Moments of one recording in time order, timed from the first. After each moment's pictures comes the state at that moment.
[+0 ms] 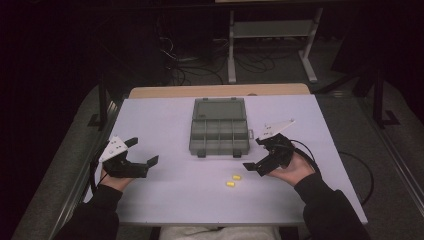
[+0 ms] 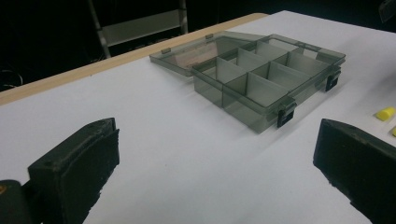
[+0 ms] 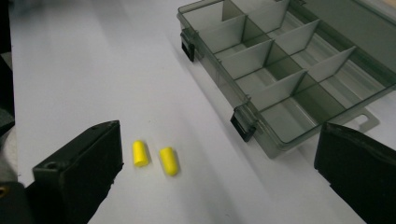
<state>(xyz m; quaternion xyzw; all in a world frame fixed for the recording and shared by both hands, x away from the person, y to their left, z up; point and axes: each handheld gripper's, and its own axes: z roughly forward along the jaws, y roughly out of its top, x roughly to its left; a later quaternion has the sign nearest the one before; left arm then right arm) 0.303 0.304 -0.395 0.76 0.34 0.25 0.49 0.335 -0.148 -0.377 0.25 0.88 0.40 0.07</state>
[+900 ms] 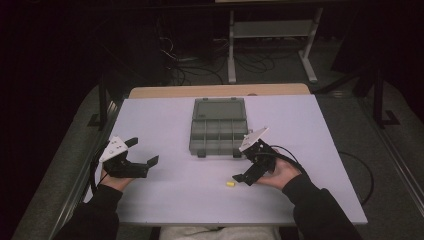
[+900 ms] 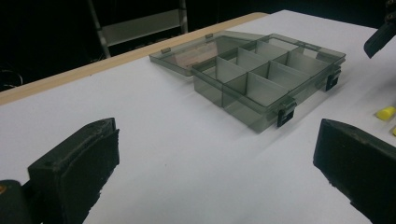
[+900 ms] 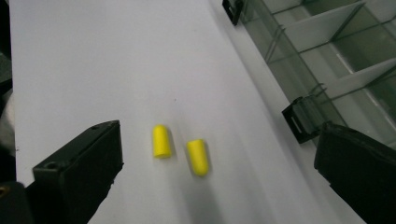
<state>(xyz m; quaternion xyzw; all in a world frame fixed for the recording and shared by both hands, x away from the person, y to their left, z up) 0.304 0.304 -0.395 0.76 0.34 0.25 0.49 0.336 -0.108 -0.401 0.20 0.92 0.33 0.03</state>
